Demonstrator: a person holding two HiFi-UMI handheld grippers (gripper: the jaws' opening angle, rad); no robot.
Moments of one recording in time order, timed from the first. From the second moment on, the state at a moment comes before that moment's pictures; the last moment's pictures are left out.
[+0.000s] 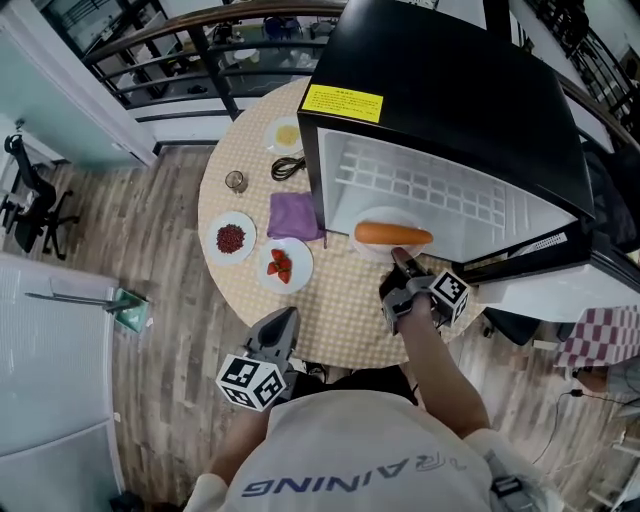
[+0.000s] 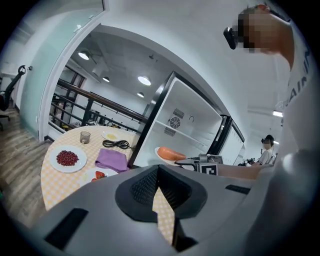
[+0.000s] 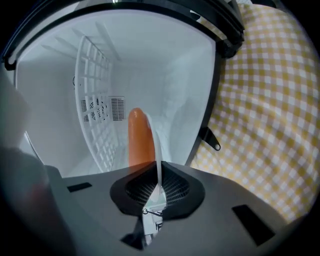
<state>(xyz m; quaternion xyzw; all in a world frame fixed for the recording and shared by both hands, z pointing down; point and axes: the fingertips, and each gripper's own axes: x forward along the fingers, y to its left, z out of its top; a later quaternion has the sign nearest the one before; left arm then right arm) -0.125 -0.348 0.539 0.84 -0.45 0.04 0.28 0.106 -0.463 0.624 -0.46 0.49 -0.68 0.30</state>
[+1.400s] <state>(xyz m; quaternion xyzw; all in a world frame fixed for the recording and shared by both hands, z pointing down) -0.126 -0.349 0.548 0.84 -0.46 0.05 0.29 0.110 -0.575 0.660 -0.54 0.57 -0.60 0.15</state>
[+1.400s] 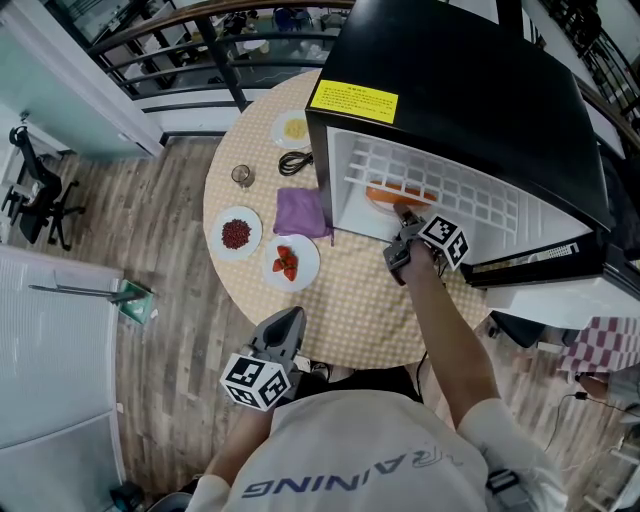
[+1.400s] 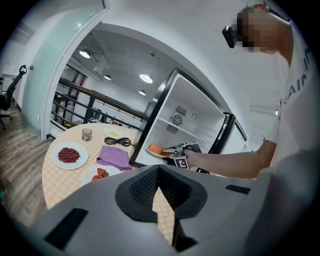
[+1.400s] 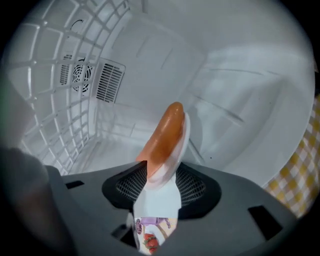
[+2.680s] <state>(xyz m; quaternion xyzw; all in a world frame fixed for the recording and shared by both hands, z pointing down) -0.119 -0.351 0.525 0.86 -0.44 0.04 0.26 0.103 -0.481 0.603 -0.53 0.74 -0.42 -0.03</state>
